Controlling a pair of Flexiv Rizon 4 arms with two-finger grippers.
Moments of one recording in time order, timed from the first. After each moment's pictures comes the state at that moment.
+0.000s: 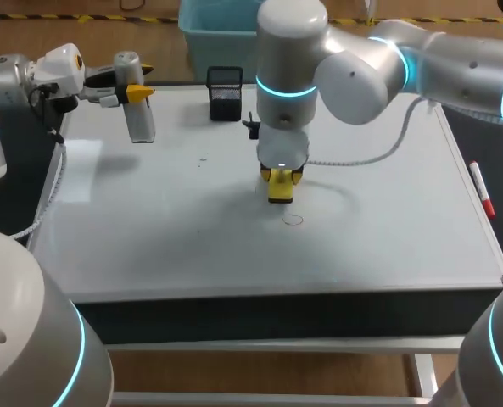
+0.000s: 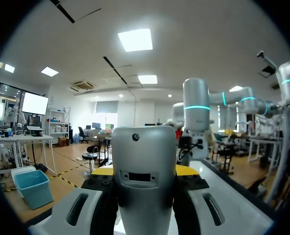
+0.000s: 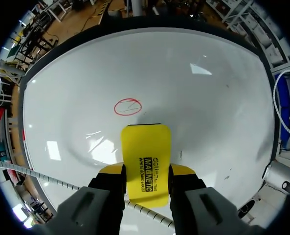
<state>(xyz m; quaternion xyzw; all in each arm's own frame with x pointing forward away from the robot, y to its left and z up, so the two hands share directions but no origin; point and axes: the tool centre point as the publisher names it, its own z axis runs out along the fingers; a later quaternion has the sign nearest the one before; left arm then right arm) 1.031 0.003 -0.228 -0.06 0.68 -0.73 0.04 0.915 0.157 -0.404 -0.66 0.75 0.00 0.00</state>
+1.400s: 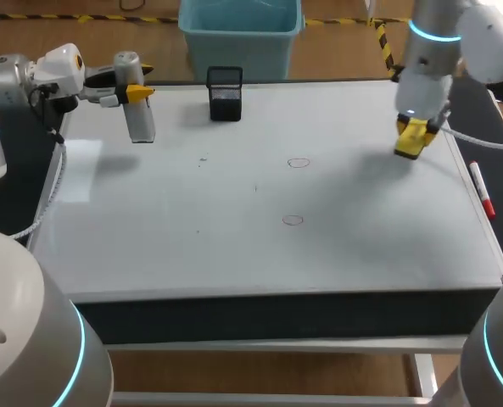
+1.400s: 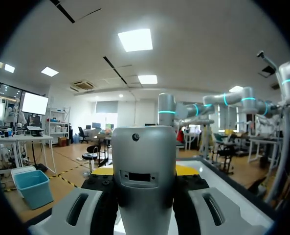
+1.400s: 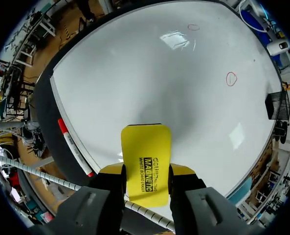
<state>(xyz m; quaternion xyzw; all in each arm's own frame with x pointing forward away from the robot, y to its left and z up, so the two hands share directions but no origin) 1.031 0.003 -0.228 -0.06 0.68 -0.73 0.04 1.007 -0.132 -0.383 -0.45 0.89 -0.01 -0.01</state>
